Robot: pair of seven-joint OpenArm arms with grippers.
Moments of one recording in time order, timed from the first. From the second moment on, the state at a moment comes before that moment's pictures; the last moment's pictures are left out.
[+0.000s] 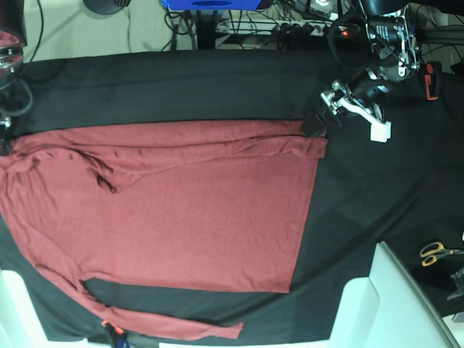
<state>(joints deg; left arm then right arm) 11.0 -8.8 -29.5 63.4 -52.1 -39.6 46.7 14.8 22.4 76.0 24.6 26.6 29.8 -36.1</state>
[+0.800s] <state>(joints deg) 3.3 -7.4 -29.1 56.9 -50.6 -29.8 47.8 14.8 22.3 76.0 24.6 26.5 29.8 -36.1</state>
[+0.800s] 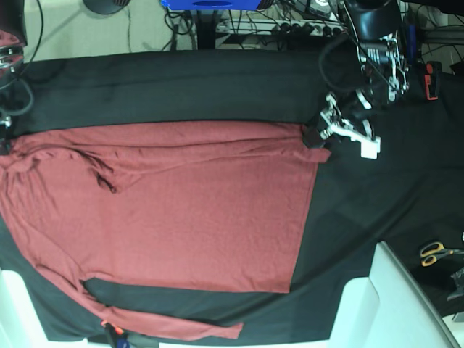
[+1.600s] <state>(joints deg) 15.9 -8.7 -32.6 77.2 -50.1 -27.3 57.0 5.7 9.8 76.4 63.5 26.5 30.2 -56.8</state>
